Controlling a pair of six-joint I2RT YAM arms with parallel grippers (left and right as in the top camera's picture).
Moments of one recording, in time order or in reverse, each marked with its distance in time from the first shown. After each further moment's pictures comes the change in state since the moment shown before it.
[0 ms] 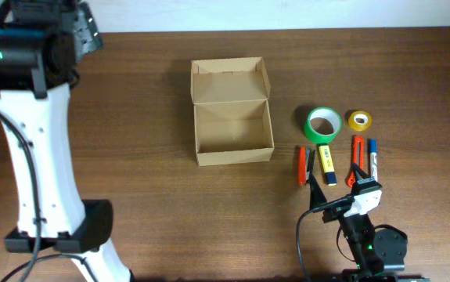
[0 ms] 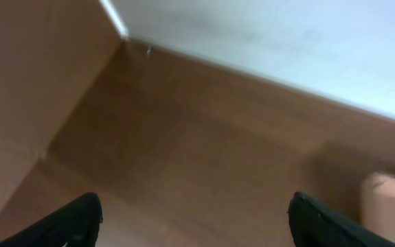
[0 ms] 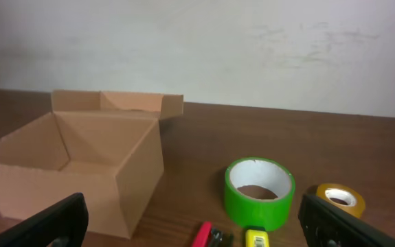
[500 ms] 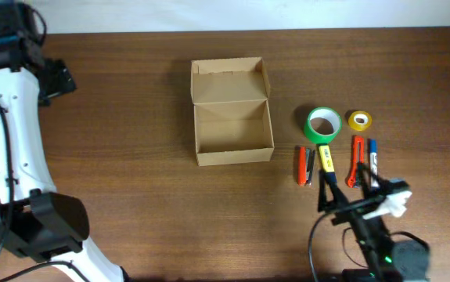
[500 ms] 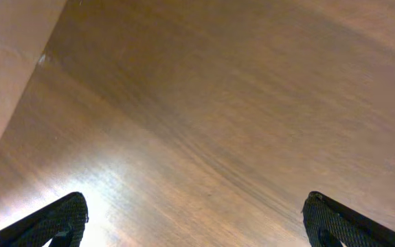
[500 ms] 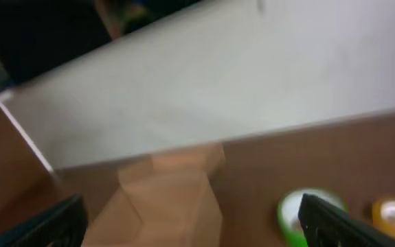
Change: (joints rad) left arm 0.295 -0.016 -0.565 0.197 0.115 0.063; right arm 0.000 0.045 0.294 -0.161 -0.026 0.298
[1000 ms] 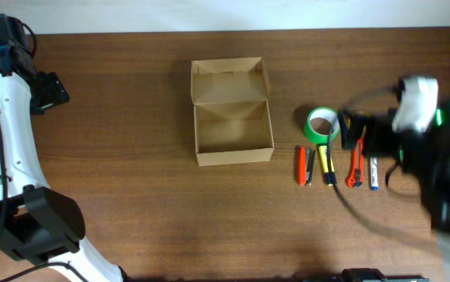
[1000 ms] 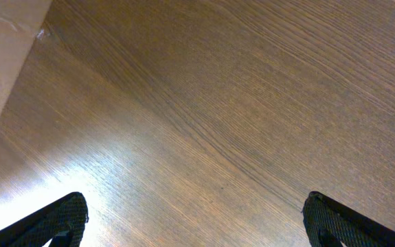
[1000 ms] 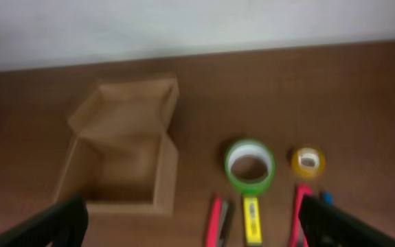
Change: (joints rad) left arm 0.043 0.000 -0.060 0.014 0.009 0.003; right arm 0.000 1.050 1.168 -0.840 0.082 -0.266
